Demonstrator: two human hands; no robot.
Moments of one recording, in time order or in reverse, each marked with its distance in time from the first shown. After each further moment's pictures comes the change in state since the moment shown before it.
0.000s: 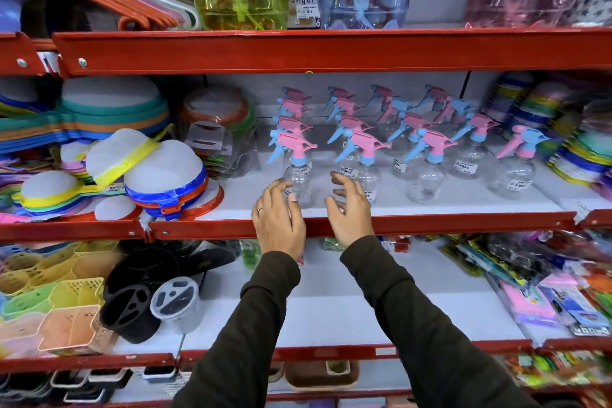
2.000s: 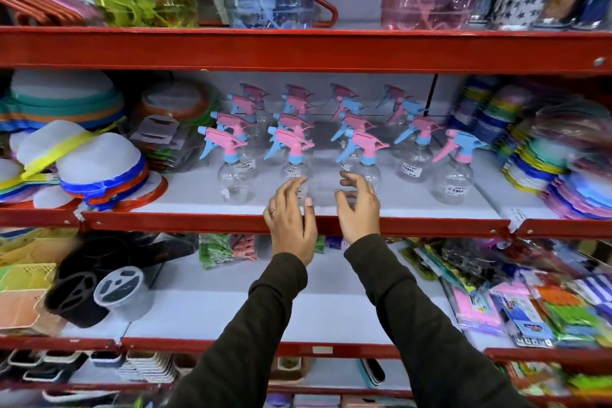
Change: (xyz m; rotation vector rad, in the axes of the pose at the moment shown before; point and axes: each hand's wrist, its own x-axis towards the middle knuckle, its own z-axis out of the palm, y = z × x) left_hand -0.057 0.116 0.105 -0.044 -0.031 0.065; right_hand 0.030 0.067 -0.139 0.040 0.096 -0.026
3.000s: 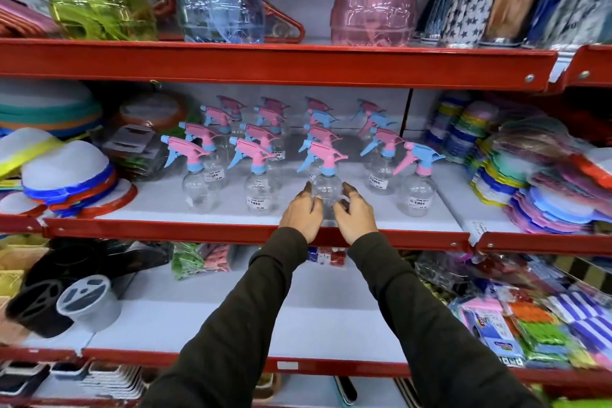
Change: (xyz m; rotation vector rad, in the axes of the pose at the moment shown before) left_hand 0.033 0.056 0.075 -0.065 -0.465 -0.218; right_hand 0.046 0.042 -0.068 -0.175 -0.241 0.146
